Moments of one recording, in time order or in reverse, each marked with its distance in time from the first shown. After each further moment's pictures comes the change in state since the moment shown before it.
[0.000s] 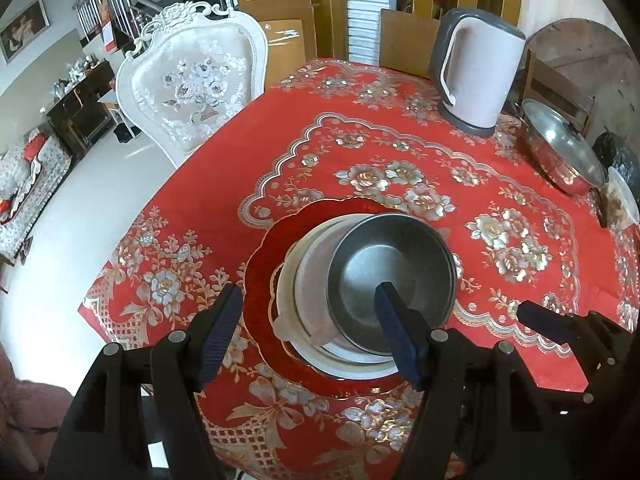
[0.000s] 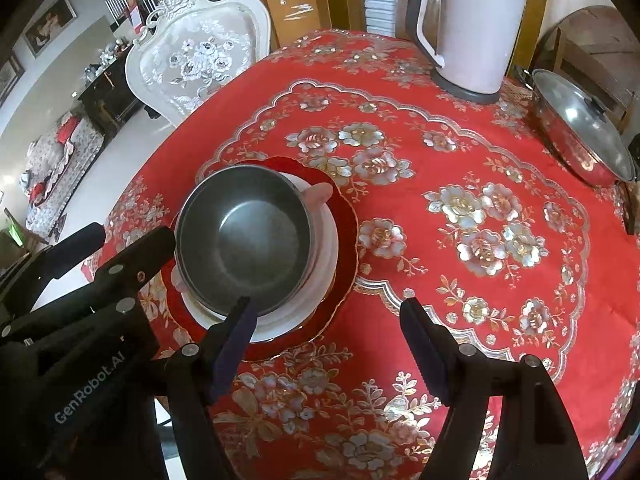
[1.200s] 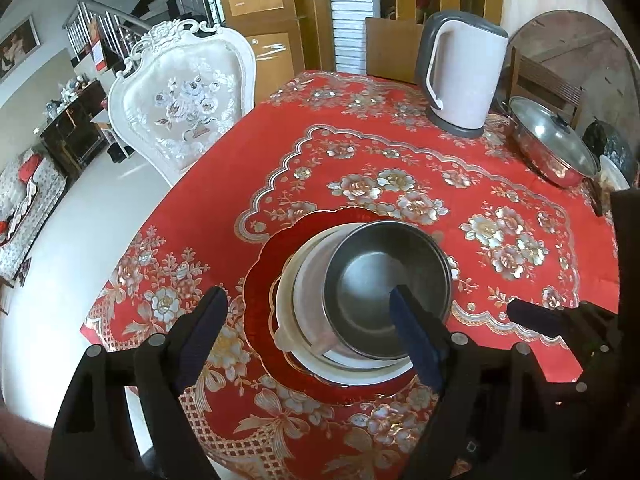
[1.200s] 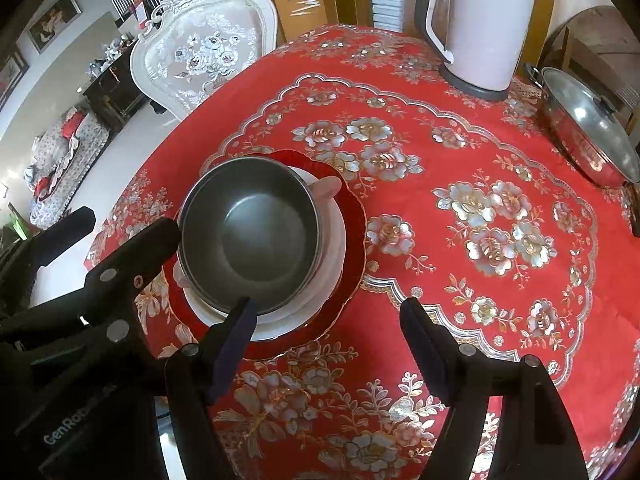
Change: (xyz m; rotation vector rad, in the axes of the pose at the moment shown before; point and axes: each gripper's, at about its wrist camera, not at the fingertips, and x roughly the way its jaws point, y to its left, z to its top) left arm -0.005 -0.002 0.000 0.057 -0.050 -0.020; right arm 0.006 0.002 0.000 -0.013 0.012 0.017
